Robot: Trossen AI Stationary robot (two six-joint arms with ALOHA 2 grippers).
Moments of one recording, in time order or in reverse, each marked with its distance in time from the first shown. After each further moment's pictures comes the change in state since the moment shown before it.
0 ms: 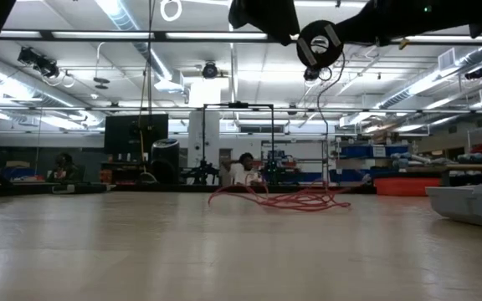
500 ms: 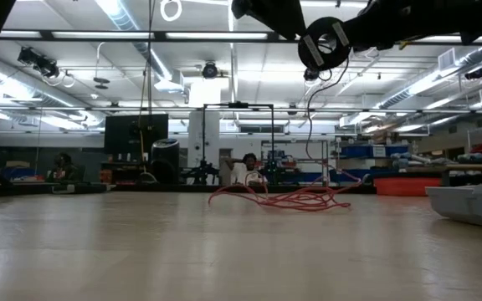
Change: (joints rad) left arm 0.000 0.000 0.000 0.084 -0.221 0.051; right arm -0.055 0.009 0.000 -0.048 -0.265 0.018
